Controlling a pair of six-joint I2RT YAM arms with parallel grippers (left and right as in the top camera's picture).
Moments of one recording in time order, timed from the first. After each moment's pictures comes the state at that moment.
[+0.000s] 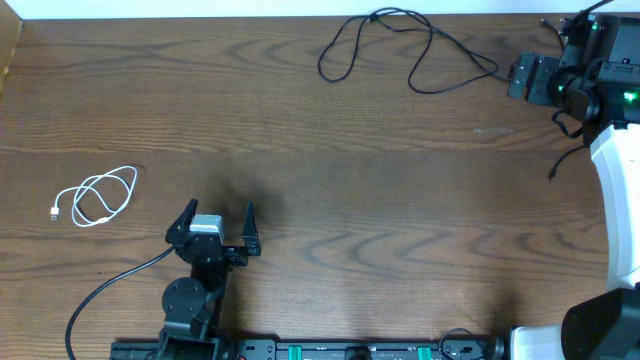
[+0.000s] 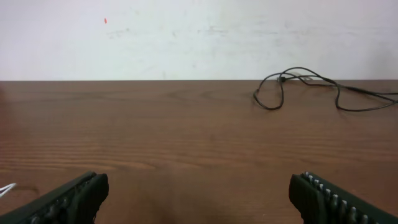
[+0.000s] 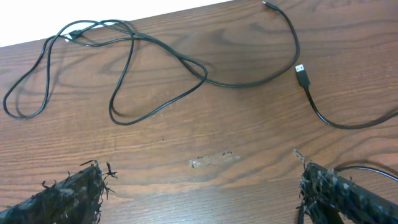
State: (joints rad) left arm -0.15 0.01 0.02 -0.11 -0.06 -0.04; right arm -0.13 1.59 1.50 -0.71 -0.08 0.10
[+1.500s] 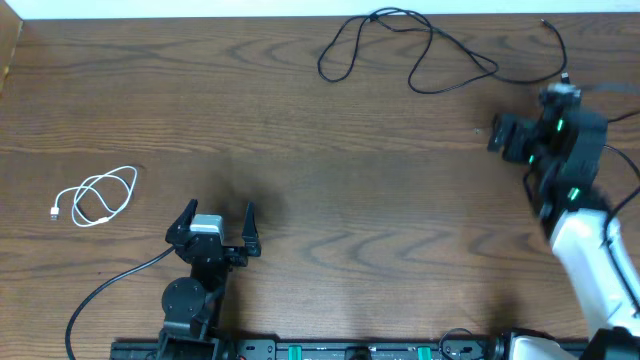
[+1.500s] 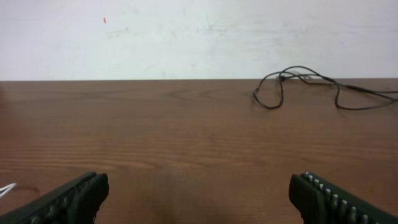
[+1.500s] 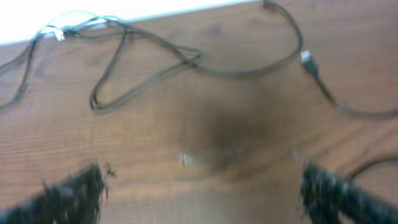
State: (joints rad) left arm -0.15 0.01 0.02 -0.12 -0.05 -0.03; right arm -0.13 1.32 0.70 0.10 -0.07 0.11
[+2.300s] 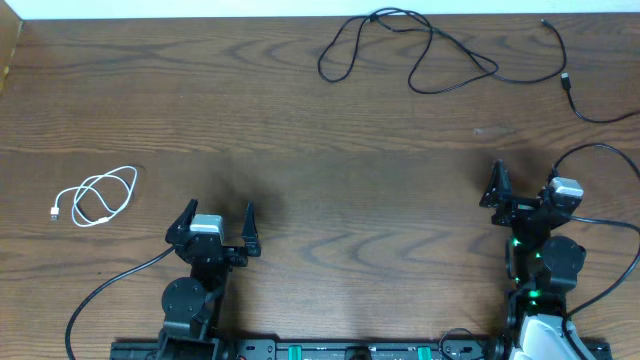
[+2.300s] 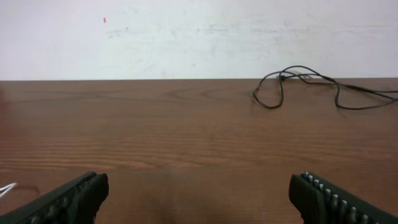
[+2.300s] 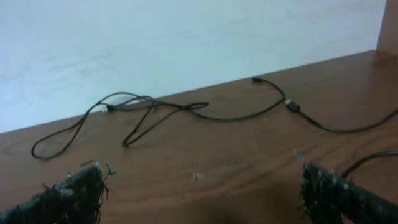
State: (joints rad) left arm -0.15 0.01 0.02 -0.12 -0.05 -0.03; right arm -0.12 1.01 0.01 0.94 -0.04 0.22
